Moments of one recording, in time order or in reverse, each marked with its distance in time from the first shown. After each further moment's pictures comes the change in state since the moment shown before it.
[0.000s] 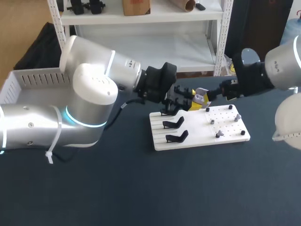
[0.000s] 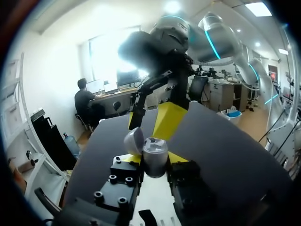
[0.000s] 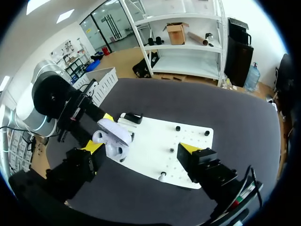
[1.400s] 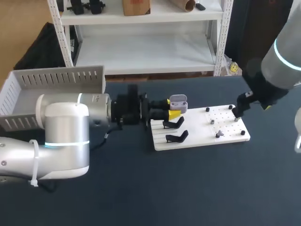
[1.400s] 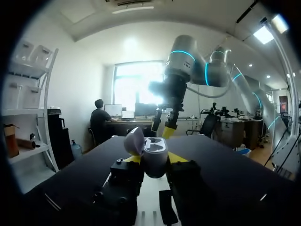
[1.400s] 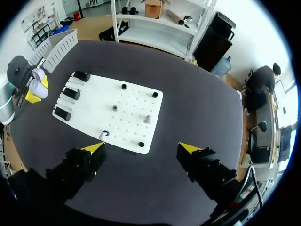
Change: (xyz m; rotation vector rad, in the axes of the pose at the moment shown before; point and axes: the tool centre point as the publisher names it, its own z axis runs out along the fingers) left arm 0.033 -0.017 -0.044 -0.144 -0.376 -0.177; right arm 0.064 -0.087 -0.031 0.419 0.315 -0.068
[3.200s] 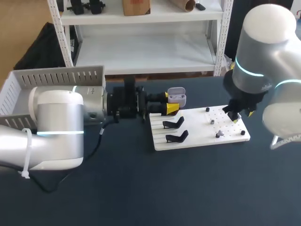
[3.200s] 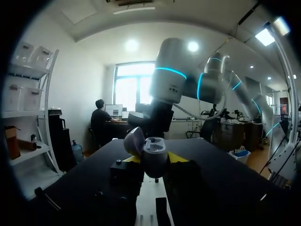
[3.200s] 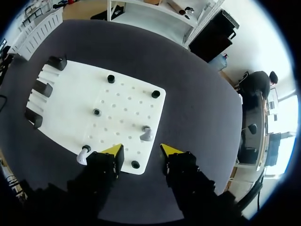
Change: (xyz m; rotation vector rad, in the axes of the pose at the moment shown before) left arm -0.031 -0.006 -0.007 -0.002 0.011 0.001; right arm -0.018 0.000 0.063 0.111 0.118 -0.060
